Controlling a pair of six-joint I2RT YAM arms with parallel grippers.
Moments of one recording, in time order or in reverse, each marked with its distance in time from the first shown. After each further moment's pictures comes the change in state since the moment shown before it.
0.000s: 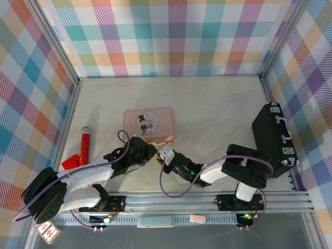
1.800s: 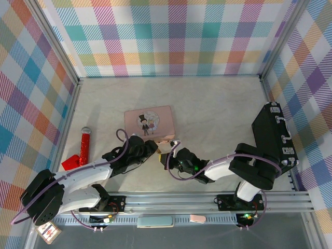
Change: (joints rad) left arm 0.020 -0.011 0.025 -0.070 -0.037 0.041; right arm -0.085 -0.071 -0.024 -0.082 -0.207 0.755
